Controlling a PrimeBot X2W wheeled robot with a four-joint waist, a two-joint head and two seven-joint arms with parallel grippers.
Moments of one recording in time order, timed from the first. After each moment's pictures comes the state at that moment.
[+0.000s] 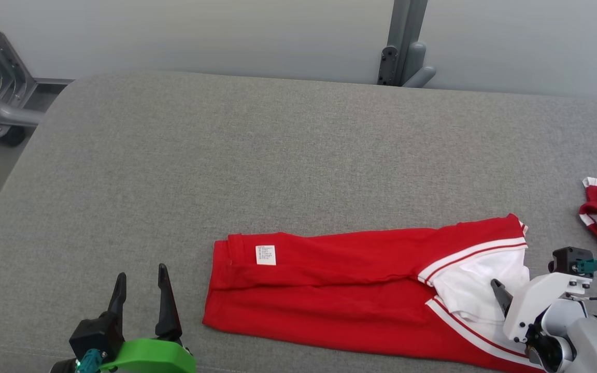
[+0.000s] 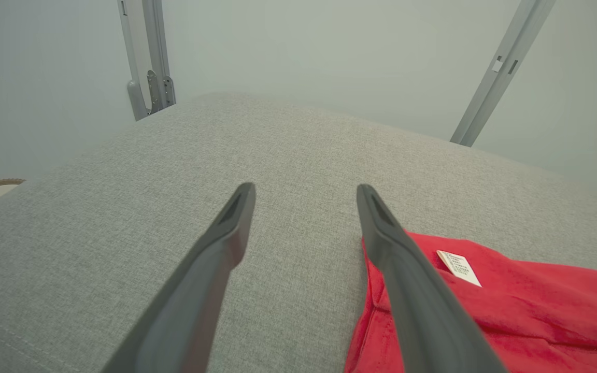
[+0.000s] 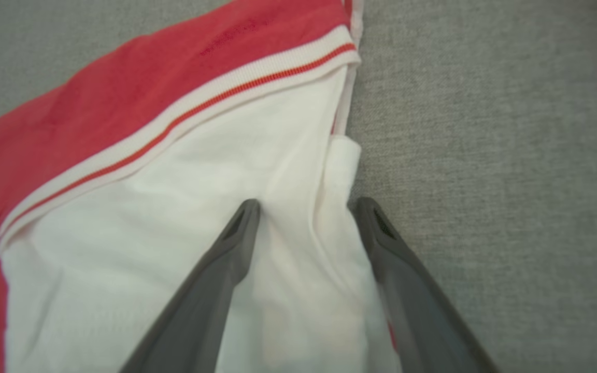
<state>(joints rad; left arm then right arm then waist) 0.01 0.06 -0.12 0.24 -0.32 0.09 -0.26 -0.30 -0.27 0.17 0.78 0.62 0.13 0.16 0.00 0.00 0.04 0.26</state>
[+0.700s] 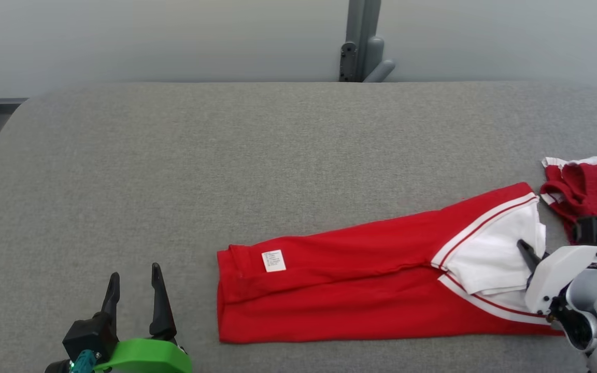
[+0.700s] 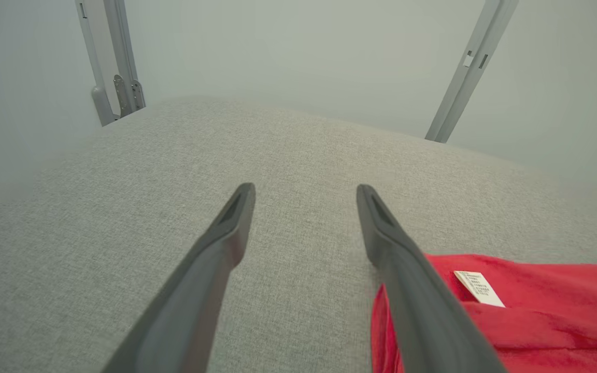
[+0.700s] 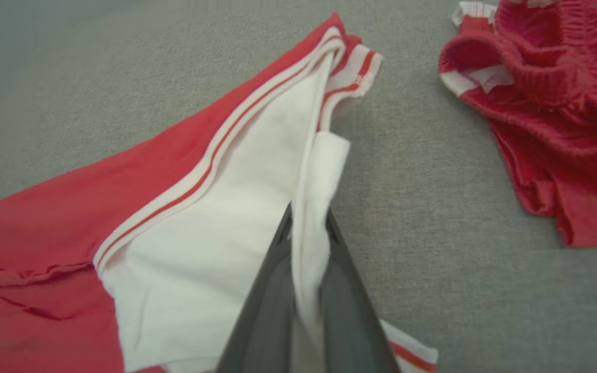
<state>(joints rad) 0.02 0.05 -0.10 0.23 -0.32 0.09 -0.26 -0.34 -0.42 0.30 0.65 0.72 0.13 0.09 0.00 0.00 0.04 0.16</state>
